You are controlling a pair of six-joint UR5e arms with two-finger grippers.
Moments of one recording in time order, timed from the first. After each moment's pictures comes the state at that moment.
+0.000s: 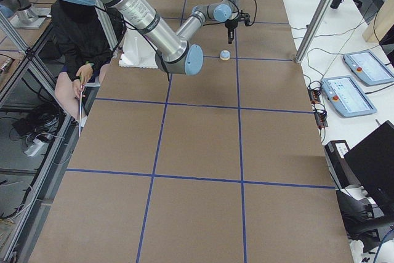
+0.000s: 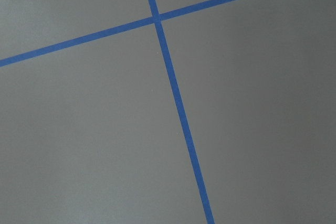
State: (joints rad) left arm -1.50 -1.33 -1.85 -1.65 -2.31 0.13; right arm 0.67 -0.57 1.29 -1.56 1.95 1.08
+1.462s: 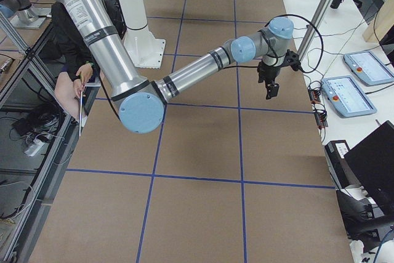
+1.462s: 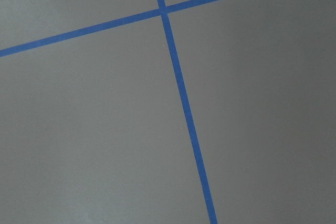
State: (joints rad) left arm -1.62 -1.35 -1.85 -1.53 -2.35 0.10; right arm 1.39 -1.18 1.62 -1.75 2.33 0.04
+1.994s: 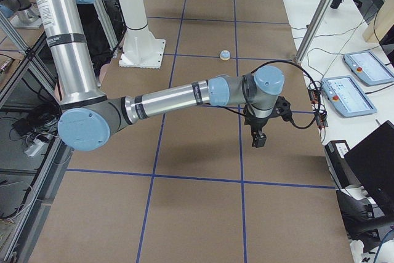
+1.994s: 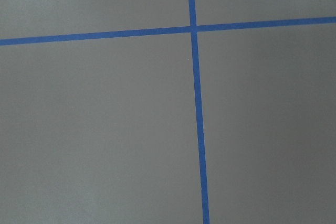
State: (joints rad) left arm -1.66 -1.36 -1.83 -1.53 -2.35 0.10; right arm 1.56 -1.42 1.64 -1.74 2.36 -0.17
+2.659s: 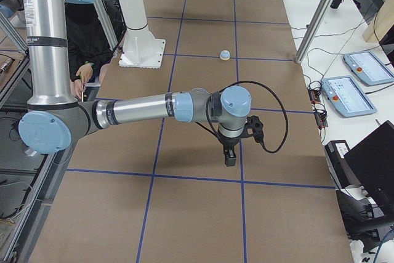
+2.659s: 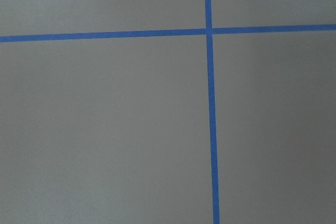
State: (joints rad) left arm -1.68 -1.36 -1.84 -1.53 -2.35 0.10; right arm 1.58 -1.58 1.78 -1.74 2.35 -0.11
